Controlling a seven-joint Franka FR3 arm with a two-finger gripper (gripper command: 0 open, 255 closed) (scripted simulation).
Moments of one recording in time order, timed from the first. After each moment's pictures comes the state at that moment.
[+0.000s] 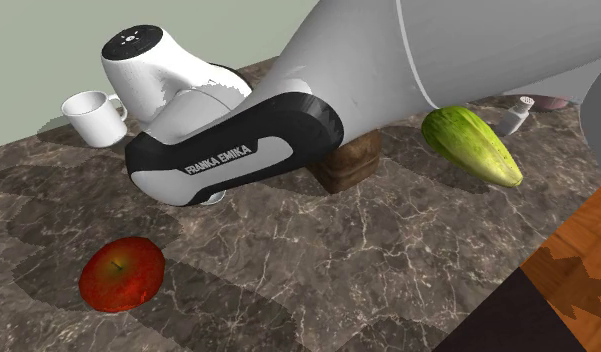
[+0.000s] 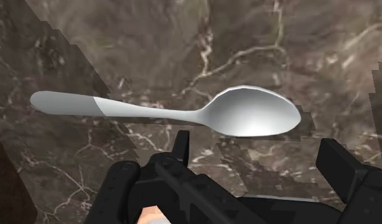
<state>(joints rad) 0.32 0.45 0.44 -1.76 -0.37 2.27 0.65</state>
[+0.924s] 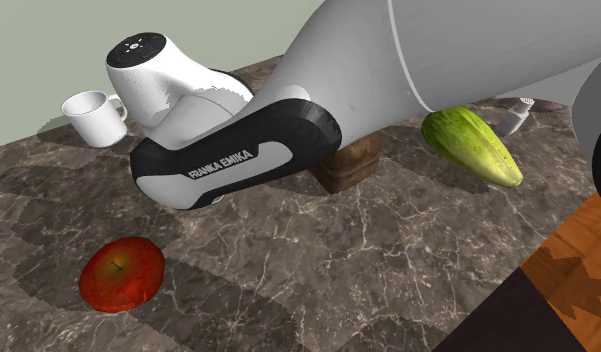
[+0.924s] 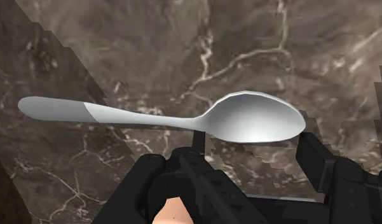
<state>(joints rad) 0.32 0.47 0.43 -1.76 -0.38 2.28 0.66</state>
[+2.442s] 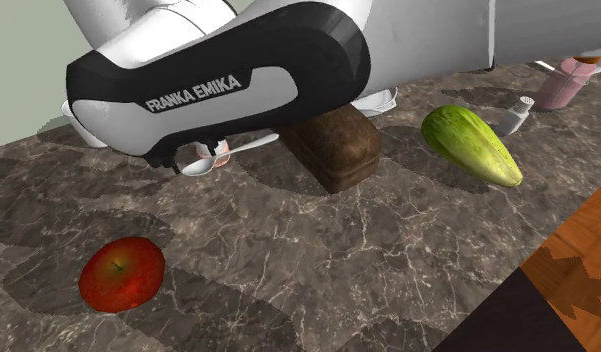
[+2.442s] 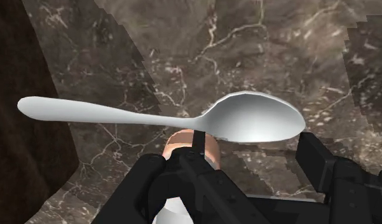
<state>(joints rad) 0.30 0.37 0.47 -1.66 -0.31 2.10 0.60</state>
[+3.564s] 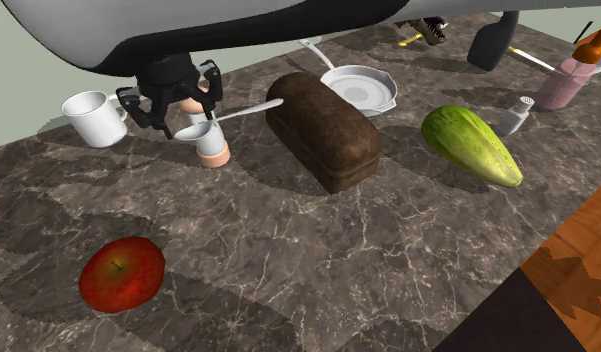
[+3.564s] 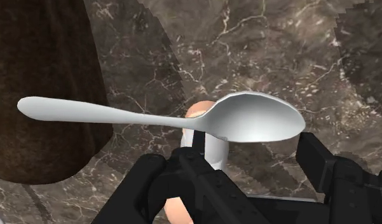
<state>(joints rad) 0.28 0.30 0.48 -1.53 -0.26 1.92 0.53</state>
